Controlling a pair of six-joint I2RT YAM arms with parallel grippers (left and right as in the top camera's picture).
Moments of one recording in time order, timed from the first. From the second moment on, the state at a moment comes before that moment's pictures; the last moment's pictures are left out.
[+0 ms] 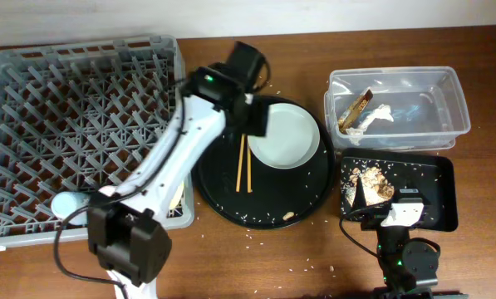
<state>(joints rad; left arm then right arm) -0.53 1.97 1.91 -1.17 -0.03 -0.30 0.05 0.01 0.01 -0.07 0.10 -0.04</state>
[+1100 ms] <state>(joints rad) -0.47 2.13 1.64 -1.03 0.14 -0.13 0.05 0.01 0.01 -0.07 0.10 -0.04</state>
